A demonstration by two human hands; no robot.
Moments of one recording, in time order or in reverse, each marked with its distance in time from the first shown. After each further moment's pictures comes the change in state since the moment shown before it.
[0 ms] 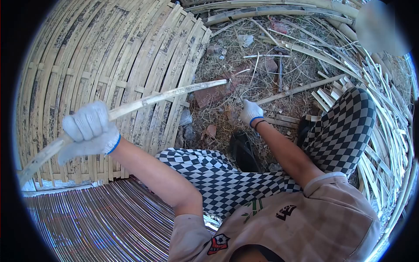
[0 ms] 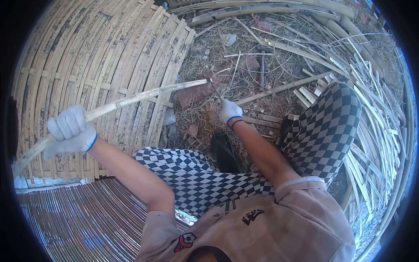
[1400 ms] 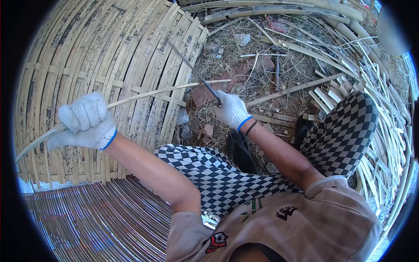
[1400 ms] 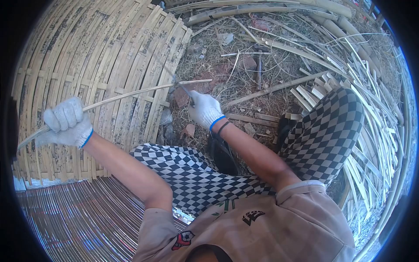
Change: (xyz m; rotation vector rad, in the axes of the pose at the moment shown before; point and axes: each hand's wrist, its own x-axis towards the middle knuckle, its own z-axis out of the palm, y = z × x) left_hand 0.012 -0.006 -0.001 0.015 0.077 -0.069; right_hand -0.054 -0.118 -0.082 0.179 0.069 -0.305
